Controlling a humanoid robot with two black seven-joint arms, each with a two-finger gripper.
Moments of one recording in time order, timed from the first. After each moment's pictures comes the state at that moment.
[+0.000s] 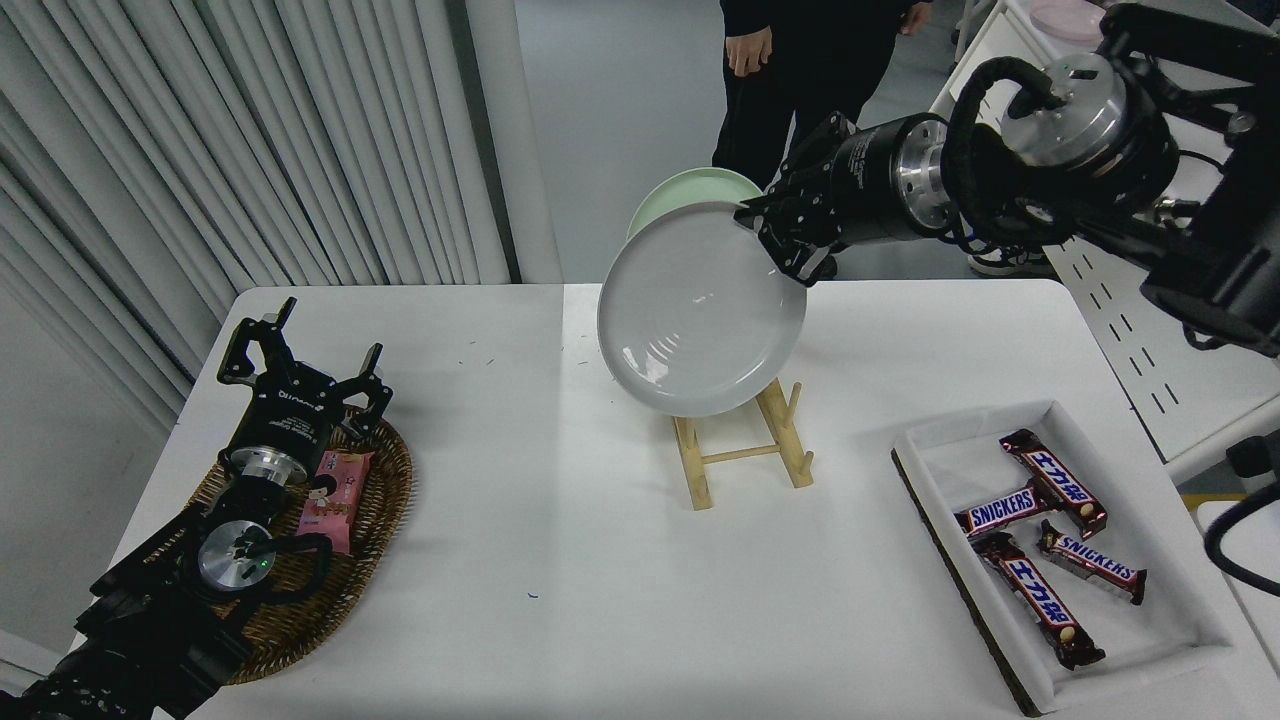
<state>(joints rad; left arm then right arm) -0.50 0.25 -1.08 -0.52 0.14 -0.57 -0.44 1.46 -0.49 0.11 1.27 1.01 -0.58 -0.35</state>
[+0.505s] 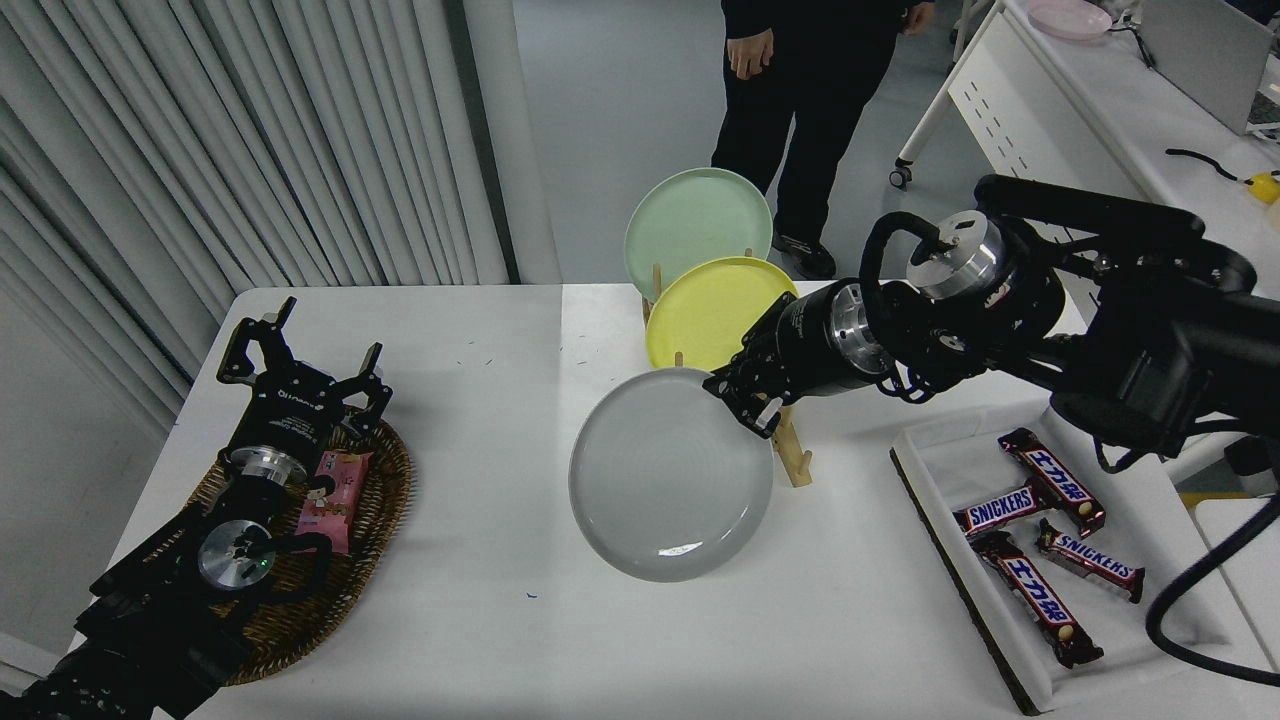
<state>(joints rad) -0.50 0.25 -1.08 -0.53 0.14 -0.57 -0.44 1.36 -0.40 0.06 1.28 1.12 -0.74 -0.34</state>
